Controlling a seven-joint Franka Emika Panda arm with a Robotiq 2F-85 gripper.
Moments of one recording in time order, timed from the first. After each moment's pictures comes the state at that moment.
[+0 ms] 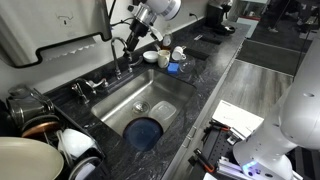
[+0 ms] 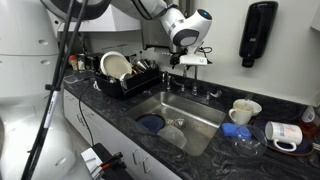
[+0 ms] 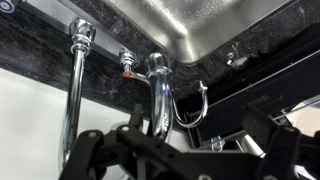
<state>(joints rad) -0.10 0.21 0.07 -1.83 0.68 2.22 -1.27</state>
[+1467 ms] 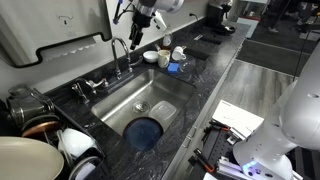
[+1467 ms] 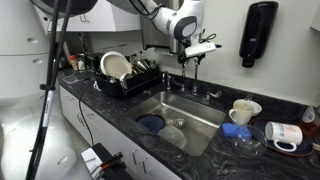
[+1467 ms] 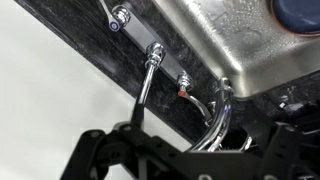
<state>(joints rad) -0.08 0.15 0.04 -1.85 0.30 2.38 -1.13</state>
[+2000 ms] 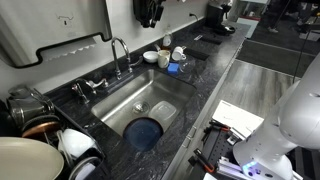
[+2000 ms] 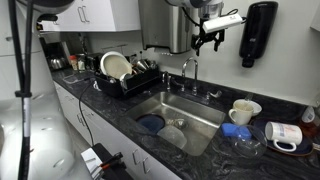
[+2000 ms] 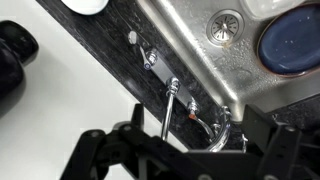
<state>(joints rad) -0.13 0.08 -0.07 -1.67 0.18 2.05 -1.20</state>
